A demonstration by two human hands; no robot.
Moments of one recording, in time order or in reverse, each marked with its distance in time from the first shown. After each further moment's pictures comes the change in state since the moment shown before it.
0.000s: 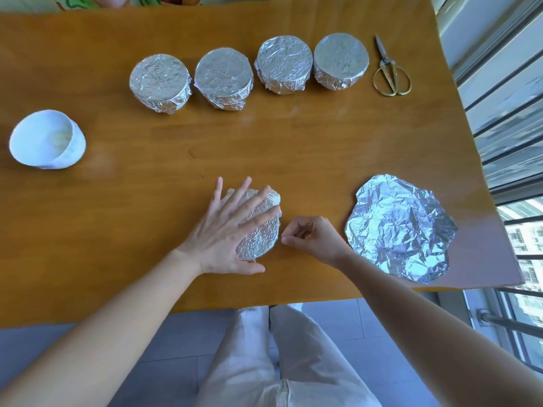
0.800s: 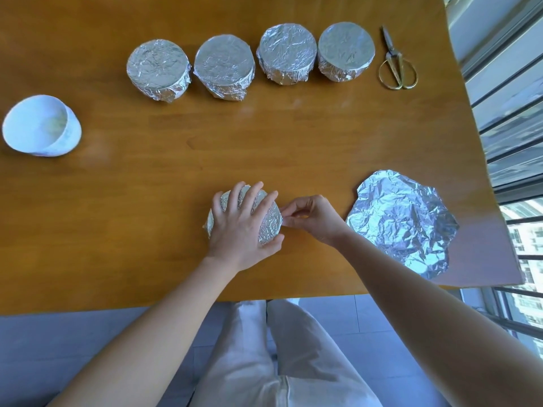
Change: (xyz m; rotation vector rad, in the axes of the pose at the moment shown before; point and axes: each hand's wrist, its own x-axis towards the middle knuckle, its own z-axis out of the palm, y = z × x) left_hand 0.022 0.048 0.018 -0.050 -0.005 -0.476; right_hand 0.025 -0.006 -0.012 0.055 -0.032 -0.041
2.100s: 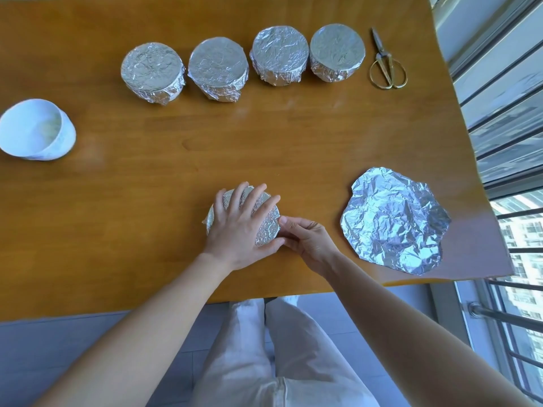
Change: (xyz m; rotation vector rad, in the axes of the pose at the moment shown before) left_hand 0.000 -0.005 -0.002 0.015 -0.033 0.138; right_hand -0.036 -0.003 0.040 0.819 0.237 0.410
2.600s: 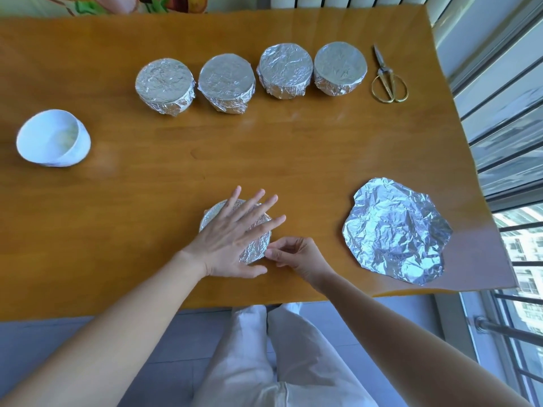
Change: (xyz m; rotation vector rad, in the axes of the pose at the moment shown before) left_hand -0.009 -0.034 -0.013 0.044 0.026 0.404; right_hand -0.007 0.018 0.004 -0.419 -0.170 -0.141
